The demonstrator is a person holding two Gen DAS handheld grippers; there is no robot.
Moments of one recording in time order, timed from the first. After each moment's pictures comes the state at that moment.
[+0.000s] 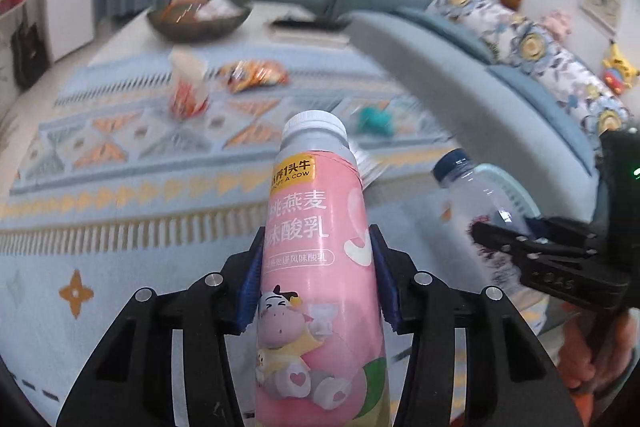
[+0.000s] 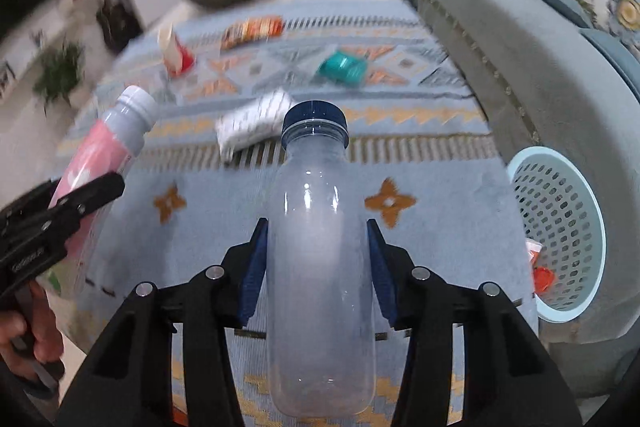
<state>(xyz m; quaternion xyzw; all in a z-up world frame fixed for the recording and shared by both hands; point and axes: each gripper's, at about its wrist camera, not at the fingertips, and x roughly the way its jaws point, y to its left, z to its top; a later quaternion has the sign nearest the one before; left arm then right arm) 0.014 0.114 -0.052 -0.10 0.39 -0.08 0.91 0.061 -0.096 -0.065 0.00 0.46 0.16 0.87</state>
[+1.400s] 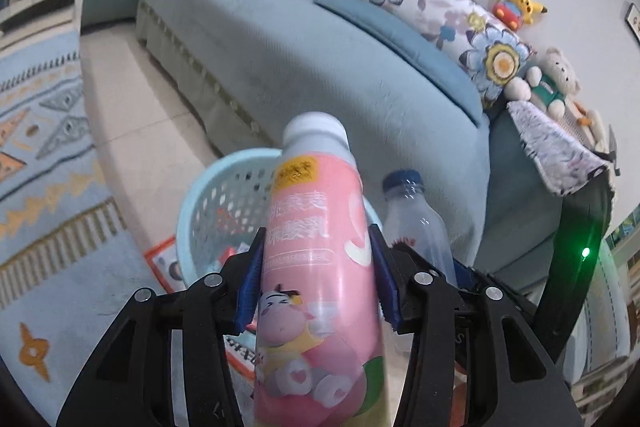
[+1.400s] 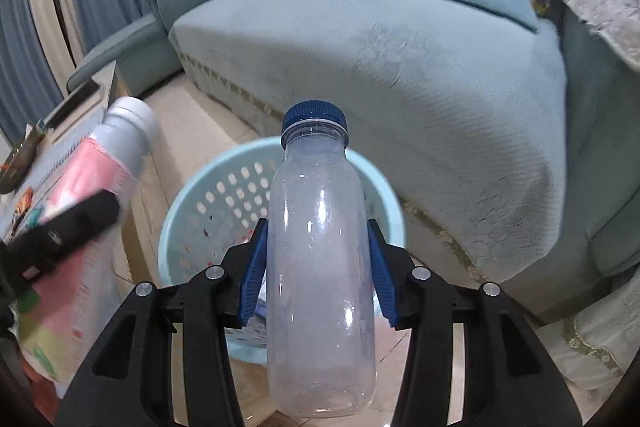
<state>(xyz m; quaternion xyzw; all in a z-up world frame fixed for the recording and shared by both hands) 0.146 -0.247 -0.098 -0.10 0.43 -0.33 0.83 0.077 -0.407 -0.122 0.15 0.42 -0.16 0.88</state>
